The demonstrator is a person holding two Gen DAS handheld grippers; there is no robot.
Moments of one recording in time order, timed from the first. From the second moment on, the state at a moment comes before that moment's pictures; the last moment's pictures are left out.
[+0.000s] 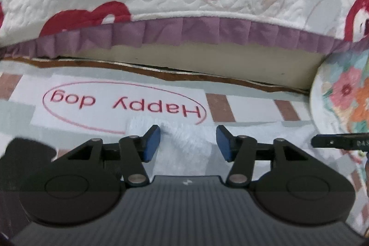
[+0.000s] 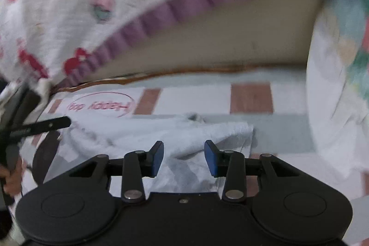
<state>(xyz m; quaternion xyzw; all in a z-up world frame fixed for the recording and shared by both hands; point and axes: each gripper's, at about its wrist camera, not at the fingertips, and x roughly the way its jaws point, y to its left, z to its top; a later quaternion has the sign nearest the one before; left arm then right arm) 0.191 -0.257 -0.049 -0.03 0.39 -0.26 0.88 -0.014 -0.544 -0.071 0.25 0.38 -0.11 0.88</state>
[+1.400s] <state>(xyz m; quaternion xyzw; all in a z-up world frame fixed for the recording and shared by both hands) 0.183 -0.225 -0.059 -0.02 0.38 -0.29 0.88 -0.039 -0.526 -0.066 0.17 0.26 -0.08 0.95</state>
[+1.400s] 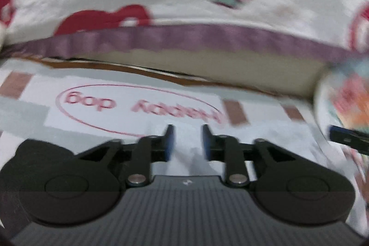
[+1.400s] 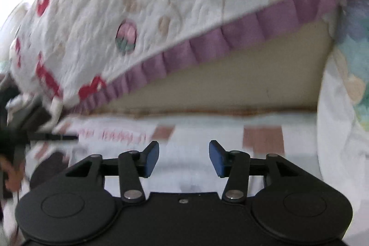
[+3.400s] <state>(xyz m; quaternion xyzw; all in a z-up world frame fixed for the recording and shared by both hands) 0.019 -0.296 -0.076 0.13 0.37 -0.37 0.84 -0.171 -0.441 -0.147 0.55 0.22 -0.20 0.78</state>
